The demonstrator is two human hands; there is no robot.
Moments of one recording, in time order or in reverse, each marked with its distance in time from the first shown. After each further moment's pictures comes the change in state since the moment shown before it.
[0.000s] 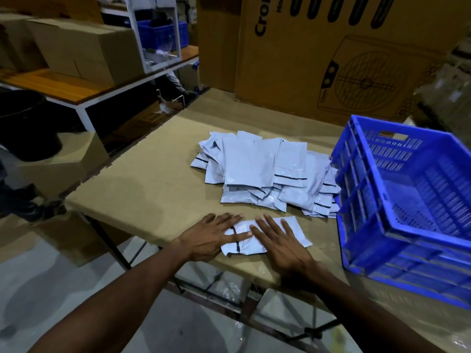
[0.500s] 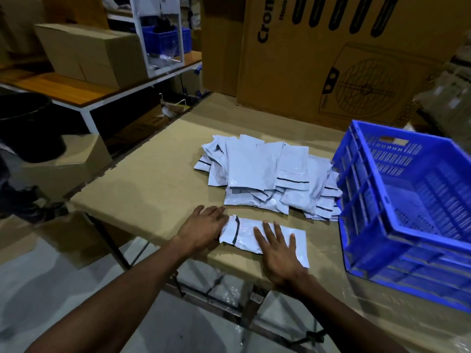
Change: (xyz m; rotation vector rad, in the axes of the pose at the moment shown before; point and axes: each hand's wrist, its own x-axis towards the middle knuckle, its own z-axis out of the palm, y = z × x) left_hand -0.006 -0.013 -0.016 -0.025 0.002 -0.348; right_hand 0.000 -0.037 0.002 0.225 -0.074 0.279
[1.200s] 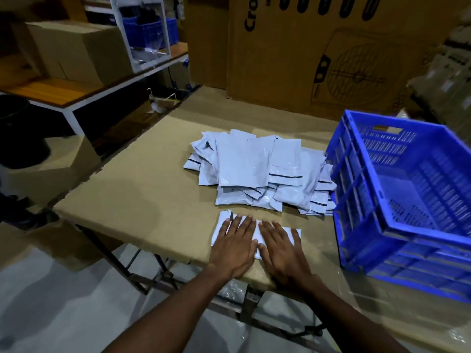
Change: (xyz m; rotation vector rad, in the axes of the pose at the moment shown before) left_hand 0.028 0.108 0.027 -0.288 0.091 -0.112; right_hand 0.002 0.033 0.028 0.048 0.441 -0.016
